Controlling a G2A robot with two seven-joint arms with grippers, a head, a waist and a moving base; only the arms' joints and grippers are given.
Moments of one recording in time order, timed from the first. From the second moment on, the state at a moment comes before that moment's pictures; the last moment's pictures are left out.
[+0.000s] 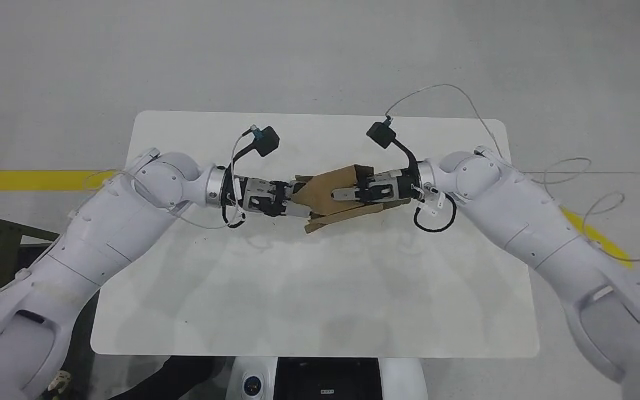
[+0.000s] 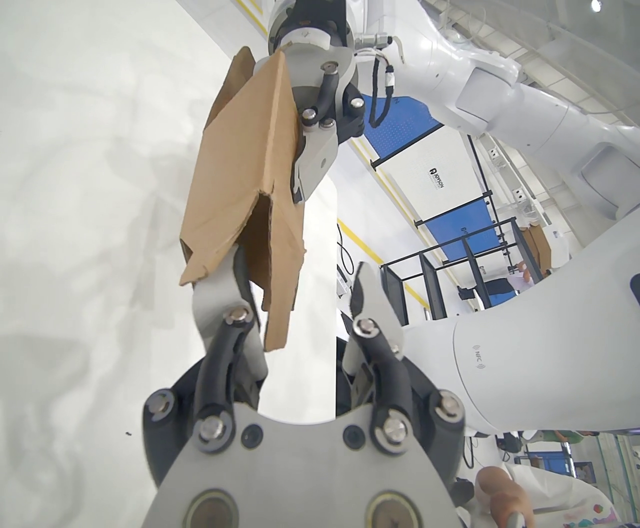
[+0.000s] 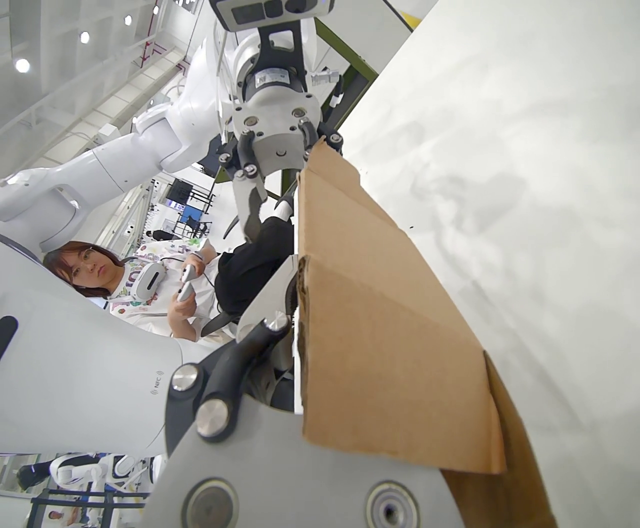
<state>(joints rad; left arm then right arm) 0.49 -0.85 -0.54 -1.30 -0.43 -0.80 -0.98 -0.34 -1.07 0.33 -1.02 0.61 -0.86 0.96</state>
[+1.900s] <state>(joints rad) 0.60 -0.88 -0.71 -1.39 -0.59 -0.75 -1.07 -0.61 -1.04 0.71 -1.21 0.34 -0.75 0.80</state>
